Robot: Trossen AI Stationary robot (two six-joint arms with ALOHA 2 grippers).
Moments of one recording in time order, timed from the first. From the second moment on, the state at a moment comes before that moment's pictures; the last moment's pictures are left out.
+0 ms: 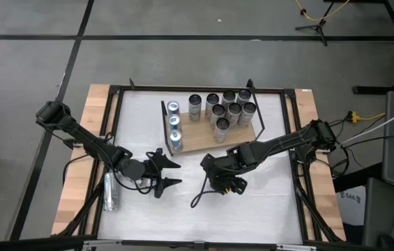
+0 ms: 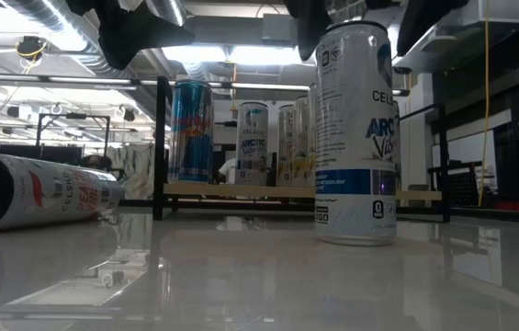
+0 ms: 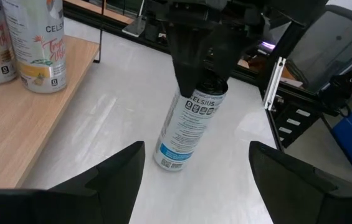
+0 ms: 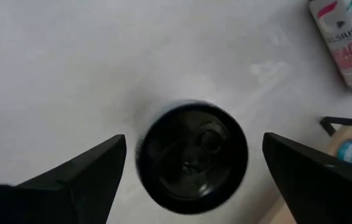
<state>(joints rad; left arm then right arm) -0.50 1.29 0.67 0.25 -0.52 -0.55 0.31 1.81 1.61 -0.96 -0.09 -0.69</state>
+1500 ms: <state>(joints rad) -0.50 1.29 0.67 0.25 -0.54 -0.57 0.31 1.86 1.61 -0.98 -0.10 -0.68</state>
